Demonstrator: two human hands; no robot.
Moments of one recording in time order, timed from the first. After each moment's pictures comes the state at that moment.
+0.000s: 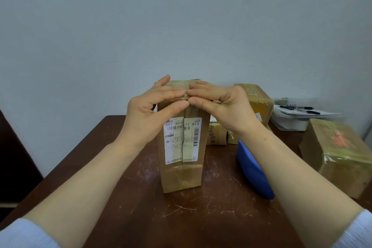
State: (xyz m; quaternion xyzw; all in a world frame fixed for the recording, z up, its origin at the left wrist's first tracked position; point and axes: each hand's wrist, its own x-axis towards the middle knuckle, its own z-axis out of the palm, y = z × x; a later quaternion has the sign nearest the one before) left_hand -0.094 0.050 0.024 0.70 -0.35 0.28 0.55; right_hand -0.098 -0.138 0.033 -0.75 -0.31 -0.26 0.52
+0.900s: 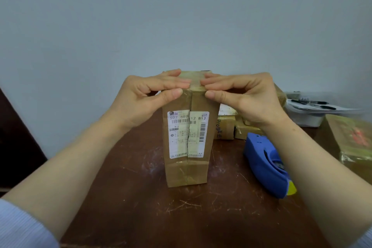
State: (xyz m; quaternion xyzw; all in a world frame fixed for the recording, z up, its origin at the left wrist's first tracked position) left_hand -0.086 0.074 0.045 0.74 -0.40 0.19 0.51; right_hand -0.094 -0.153 0.038 -0.68 -0.31 -0.22 0.62
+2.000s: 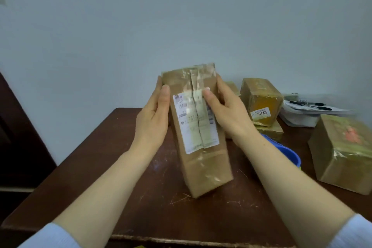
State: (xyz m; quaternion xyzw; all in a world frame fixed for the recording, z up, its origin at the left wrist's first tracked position) left_hand -0.119 0.052 0.004 0.76 -0.11 0.18 0.61; right_hand -0.107 -0.119 0.014 -0.80 -0.14 -0.19 0.55
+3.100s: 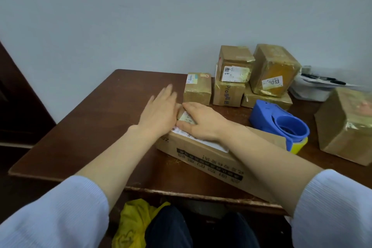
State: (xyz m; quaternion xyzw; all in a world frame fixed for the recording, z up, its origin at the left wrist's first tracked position) left_hand -0.091 0.075 -0.077 0.98 -0.10 0.07 0.16; right_hand -0.104 -0.067 -0.067 -0.96 -0.24 0.03 0.12
